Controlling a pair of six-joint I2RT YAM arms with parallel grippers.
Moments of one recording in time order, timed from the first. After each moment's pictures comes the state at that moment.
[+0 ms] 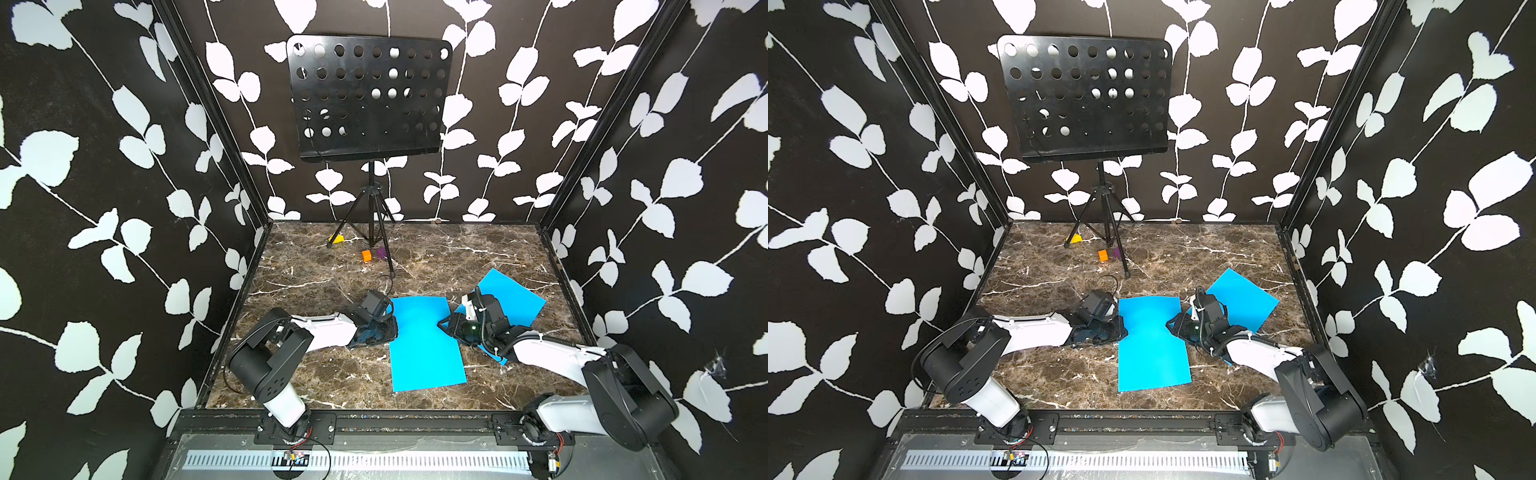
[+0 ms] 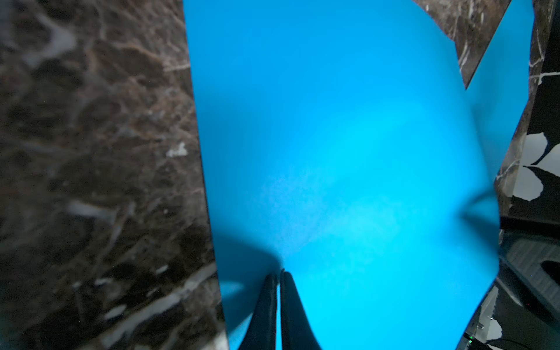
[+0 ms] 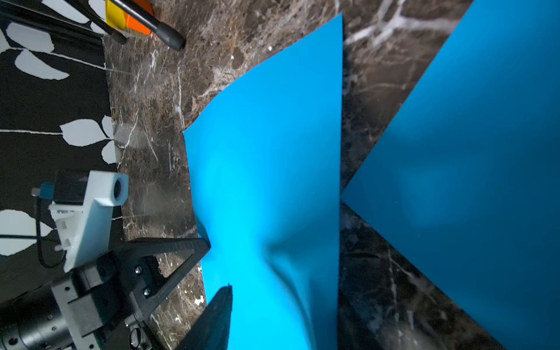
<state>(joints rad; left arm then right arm) -0.73 1.63 0.72 -0.07 0.24 -0.81 0.51 1.33 0.46 0.09 -0.34 0.91</state>
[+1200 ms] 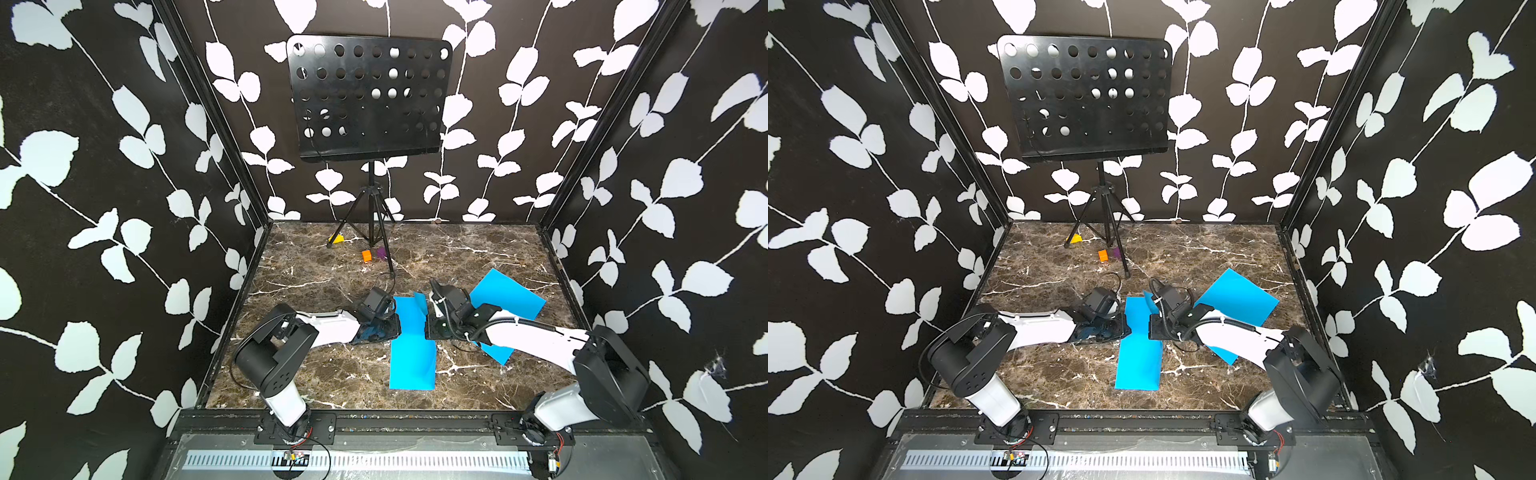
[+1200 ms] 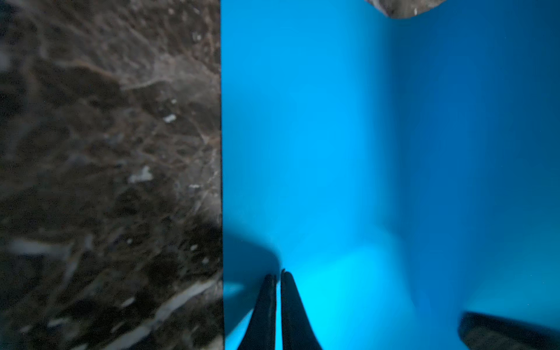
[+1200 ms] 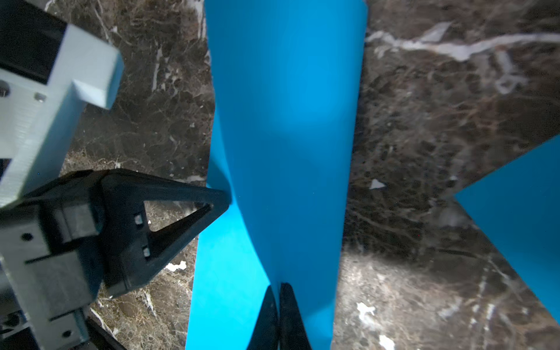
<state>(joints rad) -0.73 1.67 0.74 -0.04 0.27 -0.82 0.80 1.51 0.85 -0.34 -0.11 0.71</state>
